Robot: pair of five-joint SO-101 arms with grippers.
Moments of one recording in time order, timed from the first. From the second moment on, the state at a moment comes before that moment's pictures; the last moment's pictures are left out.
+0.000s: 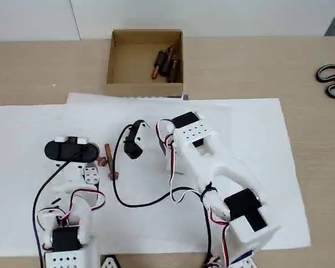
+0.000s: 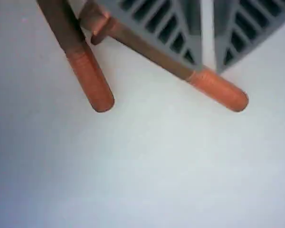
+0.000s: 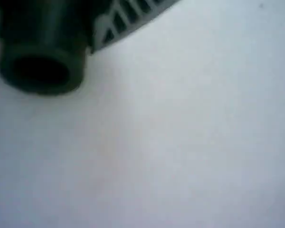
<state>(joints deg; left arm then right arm) -8.6 -103.4 96.5 49.4 -5.8 -28.2 10.5 15.7 71.4 50.8</state>
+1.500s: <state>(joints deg) -6.5 -103.4 96.5 49.4 -5.7 -17.1 -6.1 -3.3 95.1 18.4</state>
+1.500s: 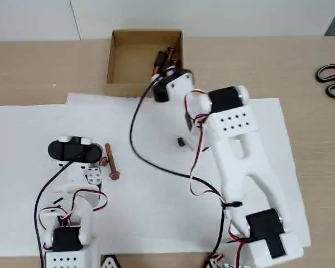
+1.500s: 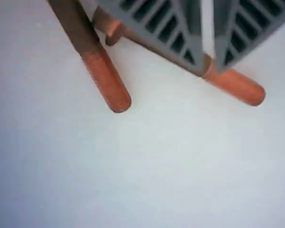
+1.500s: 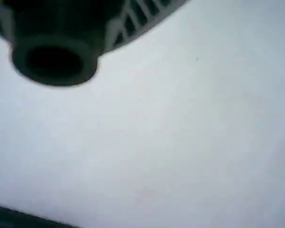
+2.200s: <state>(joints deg) -6.4 -87.9 65.6 64.6 -12.0 -2.5 -24.4 8.9 95.7 1.4</state>
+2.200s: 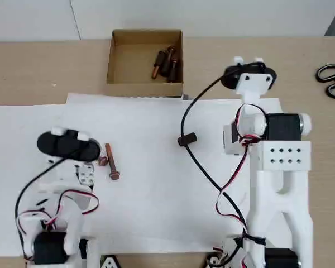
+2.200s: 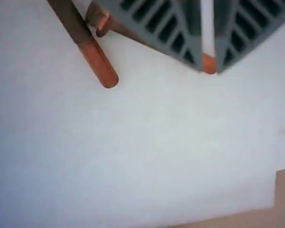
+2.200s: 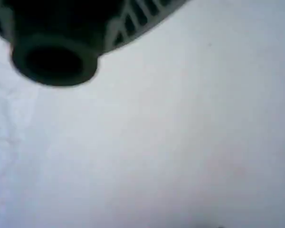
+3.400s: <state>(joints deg) -7.9 12.9 -6.8 98.7 -76.4 11.4 -24.6 16.4 95.6 3.4</state>
